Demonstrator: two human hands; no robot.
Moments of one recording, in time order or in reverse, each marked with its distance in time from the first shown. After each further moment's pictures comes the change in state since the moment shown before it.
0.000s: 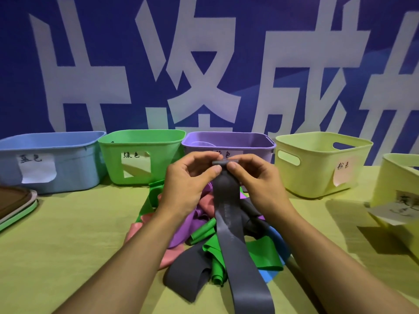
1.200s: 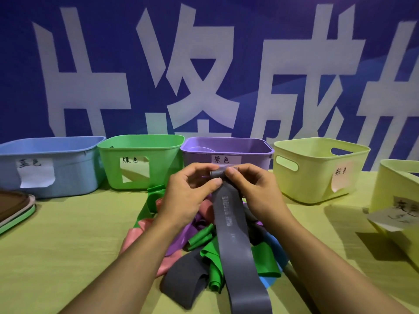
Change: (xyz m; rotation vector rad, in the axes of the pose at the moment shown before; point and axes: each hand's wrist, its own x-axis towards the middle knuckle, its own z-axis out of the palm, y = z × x) left_hand -0.003 -0.013 -0.001 0.029 -0.044 -0.056; right_hand -0.002 -0.002 0.001 -0.046 0.012 0.060
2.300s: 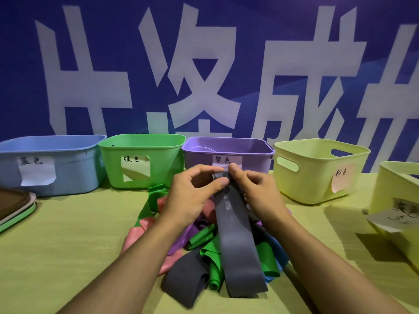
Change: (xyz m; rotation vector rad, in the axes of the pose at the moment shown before) left_hand -0.002 0.002 0.006 -0.033 0.018 -0.031; right_hand -0.007 -0.012 0.003 0.001 -0.005 0.187
